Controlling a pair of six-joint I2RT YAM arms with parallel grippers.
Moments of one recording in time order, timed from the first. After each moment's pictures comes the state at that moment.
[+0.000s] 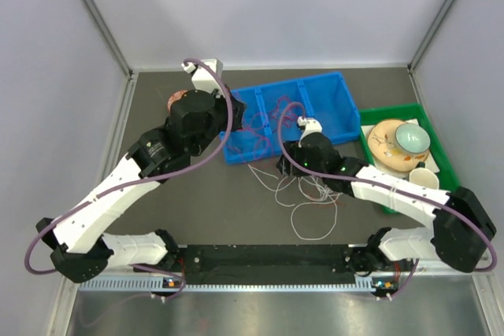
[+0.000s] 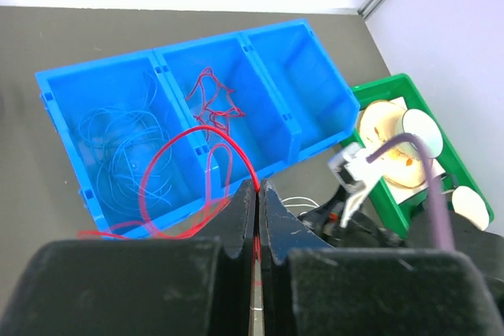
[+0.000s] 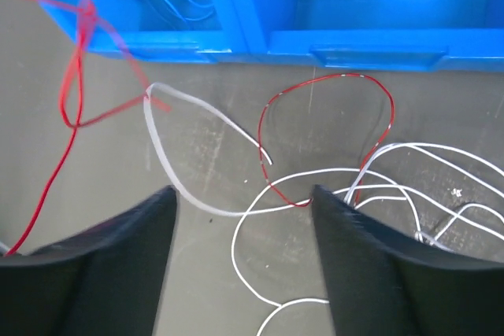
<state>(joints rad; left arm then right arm) -0.86 1.18 1.45 -0.53 -0.41 -0.51 0.80 1.24 0.76 -0.15 0.14 0.55</state>
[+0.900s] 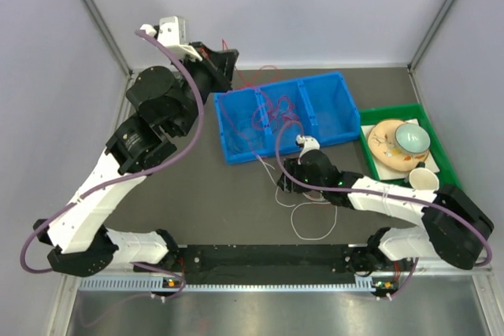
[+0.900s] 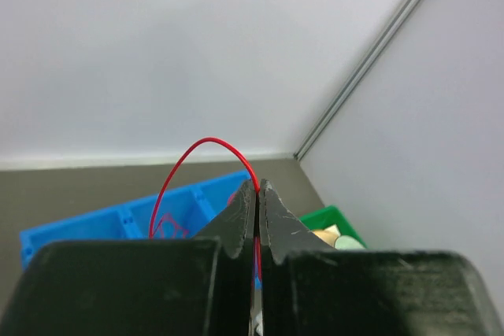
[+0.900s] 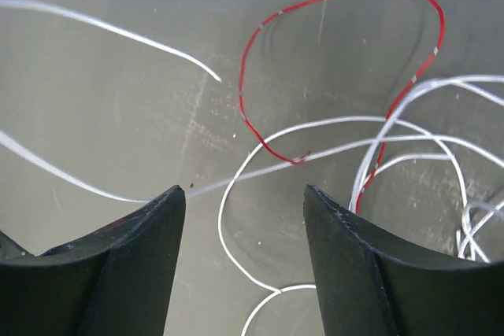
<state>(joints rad) -0.86 1.22 1.73 -0.35 -0.46 -0.38 0.84 1.29 0.59 0.01 0.09 0.60</state>
